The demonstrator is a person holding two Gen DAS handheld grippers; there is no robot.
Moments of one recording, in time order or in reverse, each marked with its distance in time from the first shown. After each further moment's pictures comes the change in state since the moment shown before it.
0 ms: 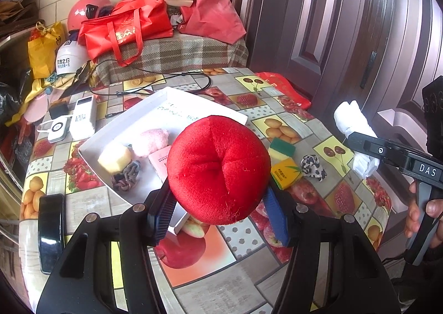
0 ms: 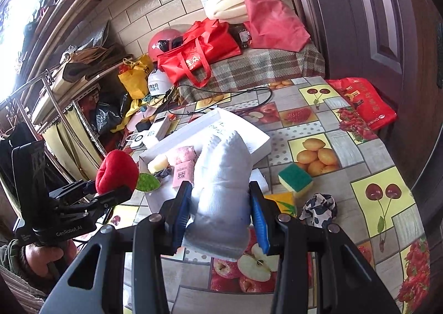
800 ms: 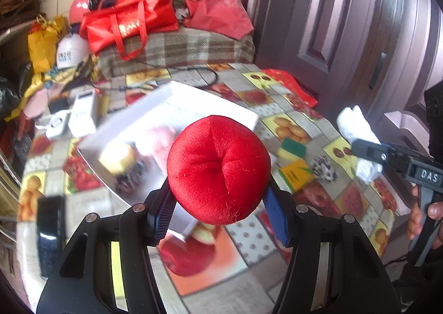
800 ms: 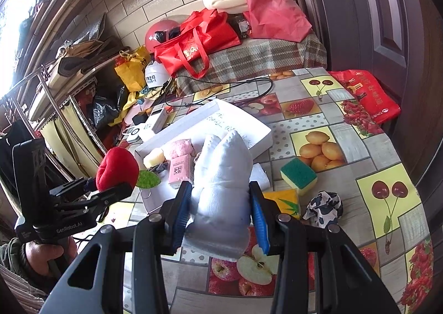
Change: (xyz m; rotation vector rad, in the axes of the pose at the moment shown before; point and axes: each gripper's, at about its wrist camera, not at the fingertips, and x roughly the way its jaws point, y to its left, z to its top) left arm 0.019 0.019 0.008 -0.015 0.008 0.022; right arm 0.018 0.002 0.001 0.005 0.050 -0.007
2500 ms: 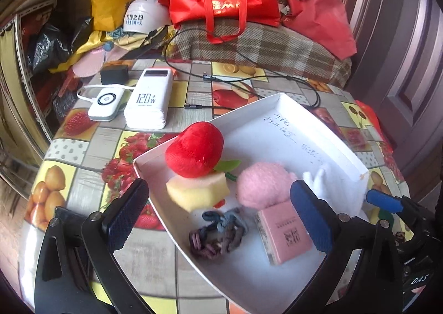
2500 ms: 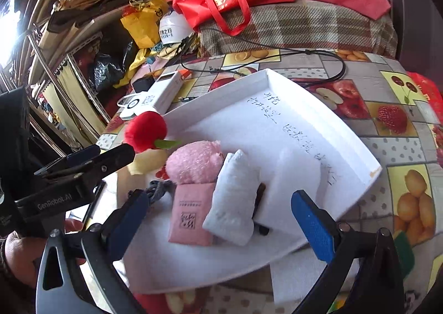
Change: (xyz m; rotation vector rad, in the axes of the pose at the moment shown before) left arm 0.087 0.127 0.034 -0.292 0.025 0.268; right arm 0.197 0.057 0.050 -0.119 0.198 0.084
